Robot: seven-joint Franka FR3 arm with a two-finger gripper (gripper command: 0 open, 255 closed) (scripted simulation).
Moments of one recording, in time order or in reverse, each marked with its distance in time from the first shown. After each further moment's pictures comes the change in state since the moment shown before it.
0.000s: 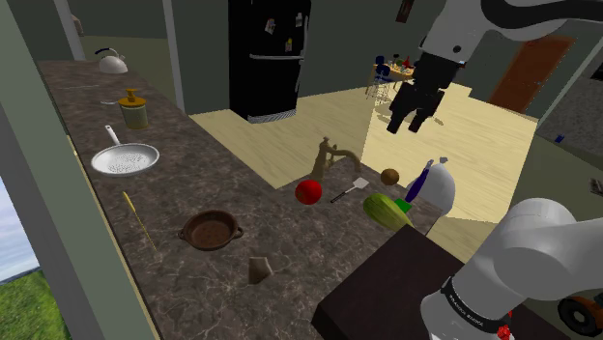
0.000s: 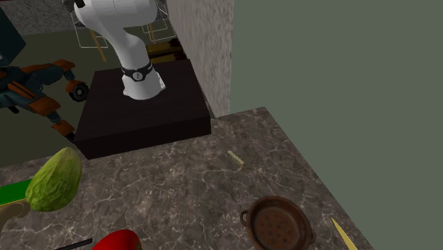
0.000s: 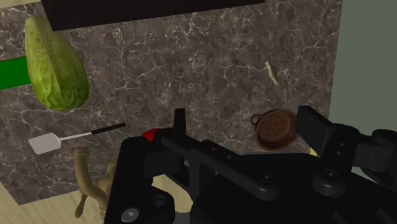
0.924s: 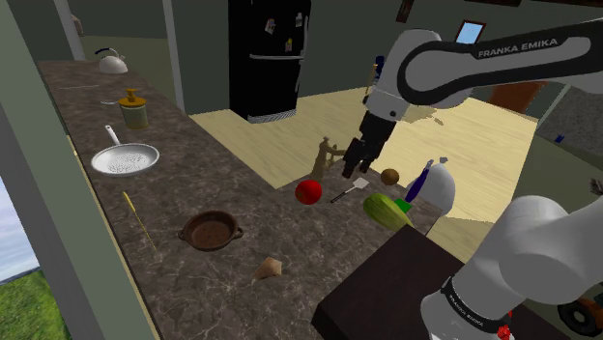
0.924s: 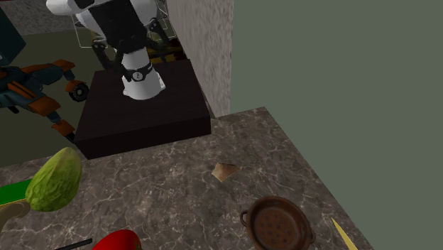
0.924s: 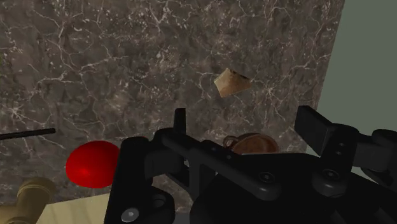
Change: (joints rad) arm 0.111 0.243 -0.024 -0.204 0.111 0.410 -0.194
